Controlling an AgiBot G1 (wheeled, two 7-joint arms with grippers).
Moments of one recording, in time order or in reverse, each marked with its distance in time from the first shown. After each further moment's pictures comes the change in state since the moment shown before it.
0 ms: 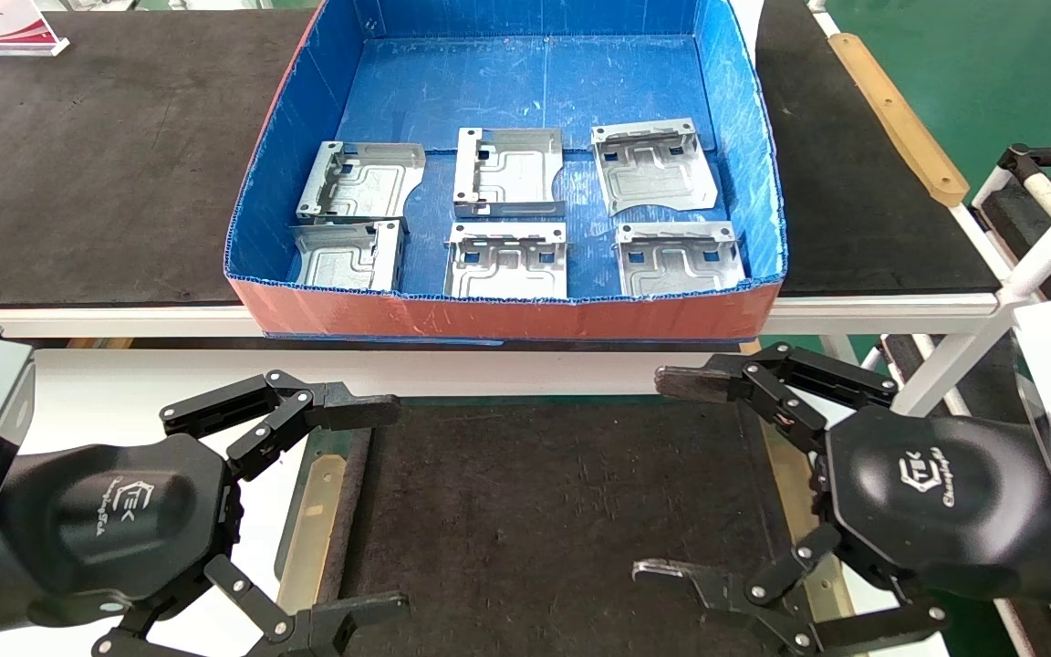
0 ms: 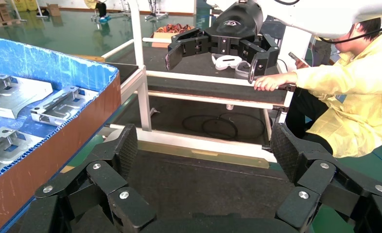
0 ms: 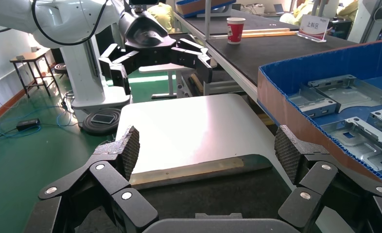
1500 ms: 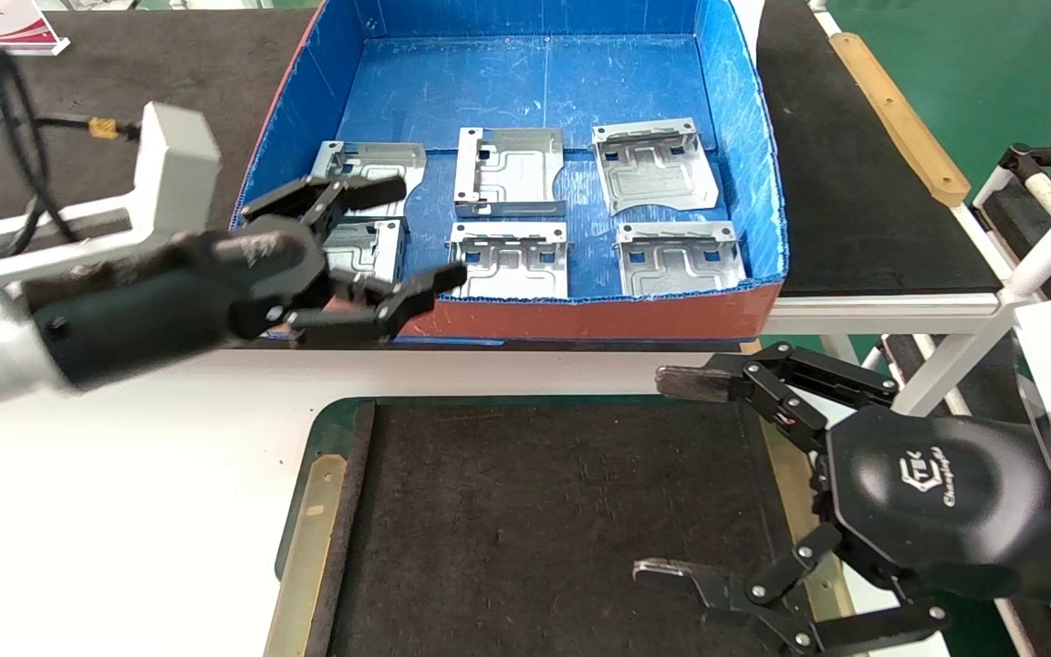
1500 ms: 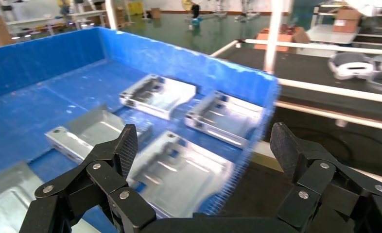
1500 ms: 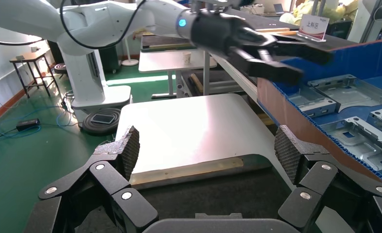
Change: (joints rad) left arm -0.239 0.236 0.078 0.222 0.263 -0.343 -0.008; right arm 0.000 0.000 0.000 0.000 0.000 0.000 0.000
